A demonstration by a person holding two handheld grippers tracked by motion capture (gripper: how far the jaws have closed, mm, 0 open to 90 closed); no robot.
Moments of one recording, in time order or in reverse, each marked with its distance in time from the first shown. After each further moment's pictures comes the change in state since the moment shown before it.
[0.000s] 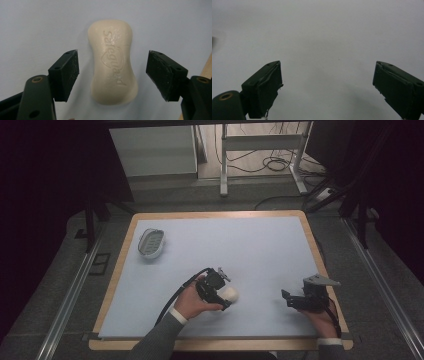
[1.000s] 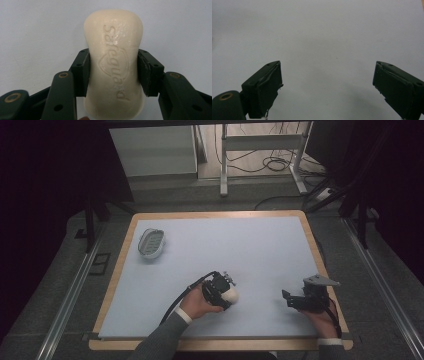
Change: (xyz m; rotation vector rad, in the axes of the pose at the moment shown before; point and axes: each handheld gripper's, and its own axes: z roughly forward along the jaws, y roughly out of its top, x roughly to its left) left arm -0.003 0.003 0.022 0.078 0.023 0.038; right arm -0.001 -0.001 0.000 0.005 -0.013 -0.004
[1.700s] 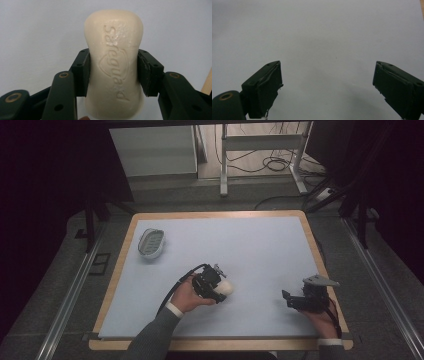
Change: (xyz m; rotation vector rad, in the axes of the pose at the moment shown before) left arm 0.024 -0.009 -0.026 -0.083 -0.051 -0.031; right arm 0.001 0.000 0.000 0.003 -0.010 -0.013
